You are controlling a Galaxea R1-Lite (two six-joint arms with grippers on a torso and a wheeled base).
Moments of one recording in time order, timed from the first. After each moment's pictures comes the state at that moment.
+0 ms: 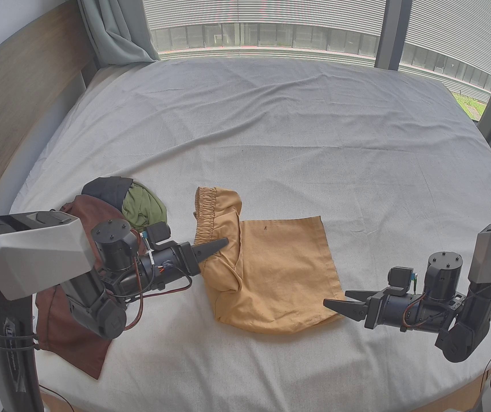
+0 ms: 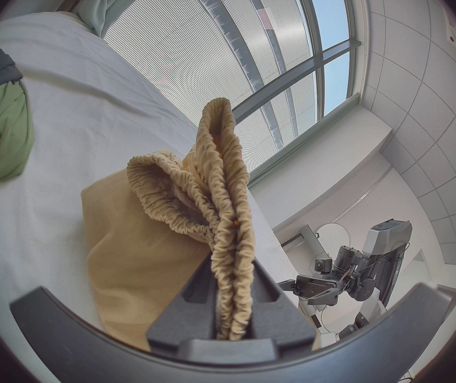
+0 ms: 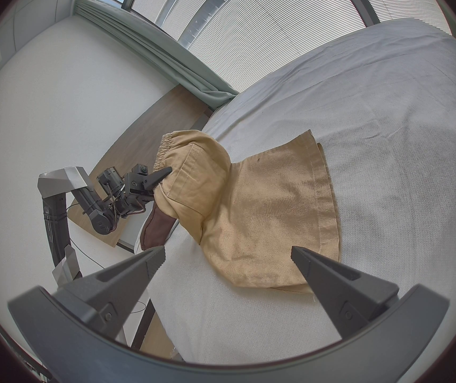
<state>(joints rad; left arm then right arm) -0.35 2.30 -0.72 -1.55 -0.62 -0.64 0.34 2.13 -0.23 -1.54 0.52 0.39</state>
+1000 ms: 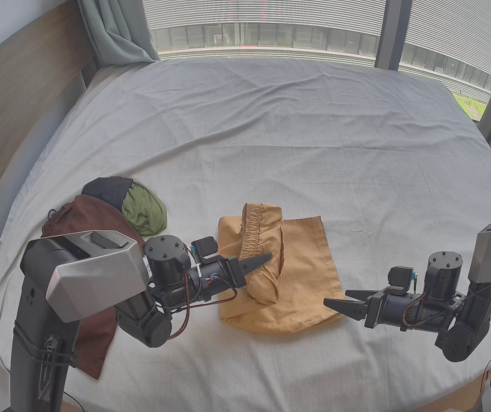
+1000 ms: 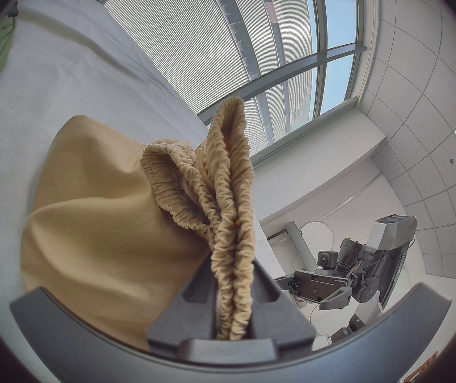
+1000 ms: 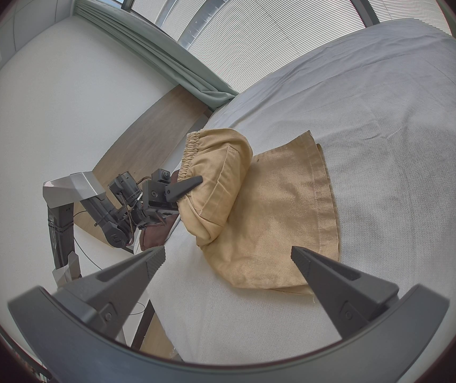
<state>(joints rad) -0.49 2.50 -0.94 -1.55 -0.57 -0.74 0.34 2.13 -0.23 -1.54 0.52 0.39</state>
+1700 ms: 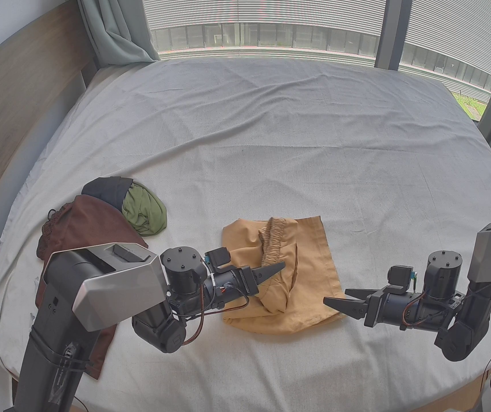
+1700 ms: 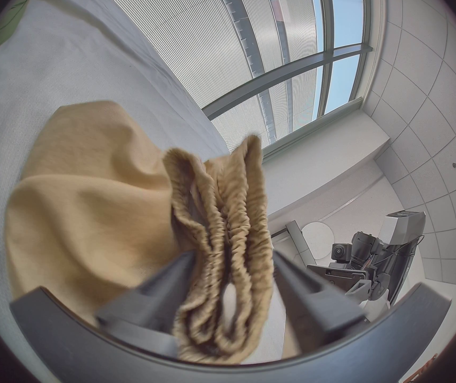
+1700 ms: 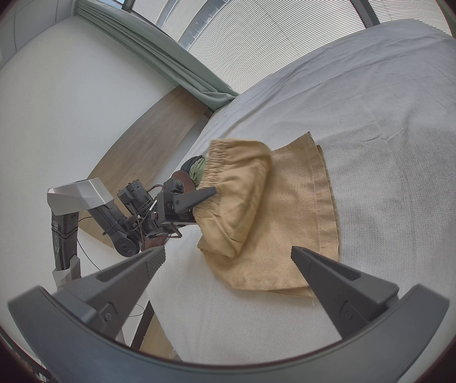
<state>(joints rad) -0.53 2.60 -1.03 -1.54 -0.54 -0.76 0.34 2.13 -0.24 -1.54 0.52 0.39</state>
